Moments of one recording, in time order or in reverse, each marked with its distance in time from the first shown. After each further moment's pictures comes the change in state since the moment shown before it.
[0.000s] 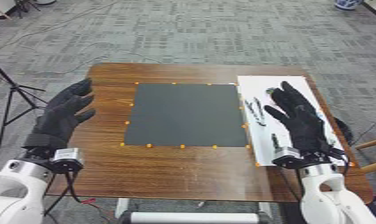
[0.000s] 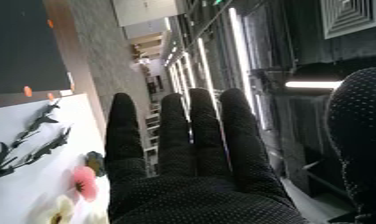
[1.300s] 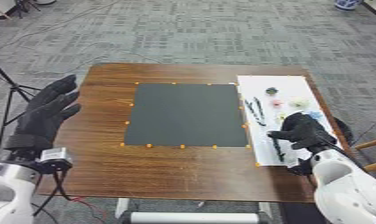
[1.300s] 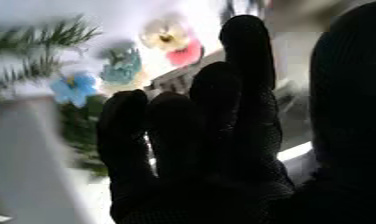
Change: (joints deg) left arm 3.0 1.3 -3.2 -0.9 0.6 2.9 3.4; right arm 5.0 31.1 -13.1 -7.7 -62.7 11.3 51.5
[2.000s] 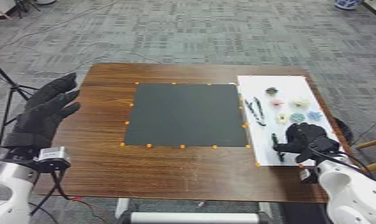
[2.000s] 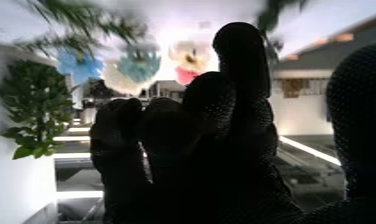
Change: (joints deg) left arm 0.4 0.6 -1.1 -0.1 -0.4 -0.5 -0.2; right arm -5.6 3.2 2.2 0.5 -12.2 -6.1 -1.4
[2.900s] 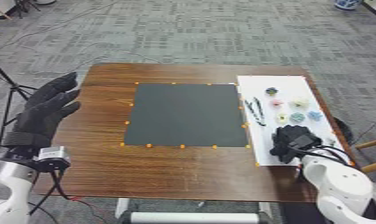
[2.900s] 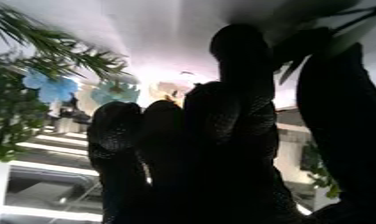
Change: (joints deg) left arm 0.2 0.6 -0.3 0.0 -0.3 -0.2 0.2; right arm 15.7 -0.1 -14.2 2.7 -3.2 -14.2 2.0
